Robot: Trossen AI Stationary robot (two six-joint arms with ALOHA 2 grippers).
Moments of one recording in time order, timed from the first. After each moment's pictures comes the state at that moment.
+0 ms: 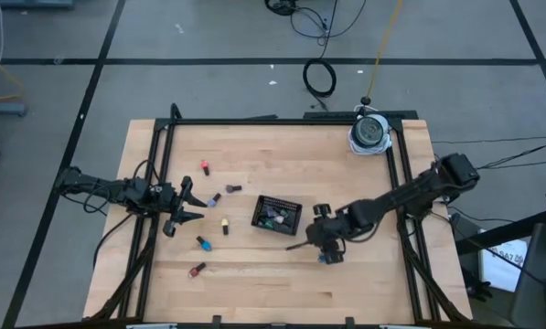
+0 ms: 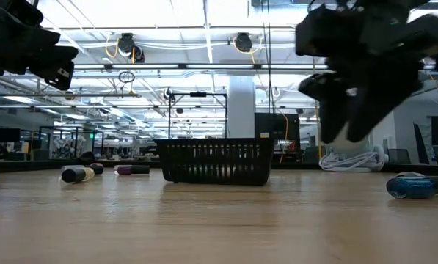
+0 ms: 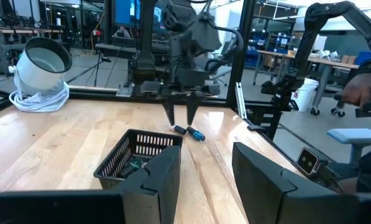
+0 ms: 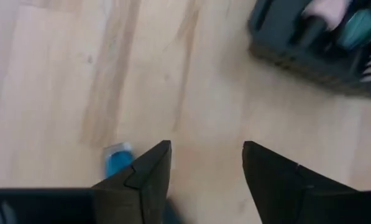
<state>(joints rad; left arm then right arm) -0.25 0.05 0.02 0.06 -0.03 -0.11 0.35 1.60 0.96 -0.49 0.06 0.17</state>
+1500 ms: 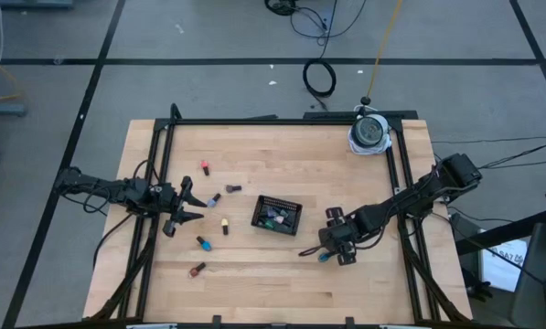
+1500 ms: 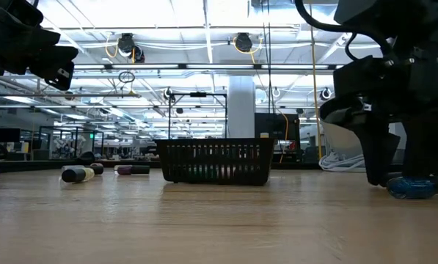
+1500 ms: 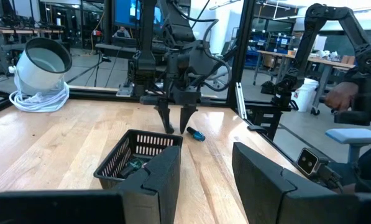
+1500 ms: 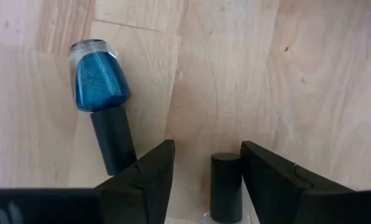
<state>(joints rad) -0.25 0.05 0.02 0.06 -0.03 -0.11 0.40 1.59 0.76 -0.44 0.06 0.21</state>
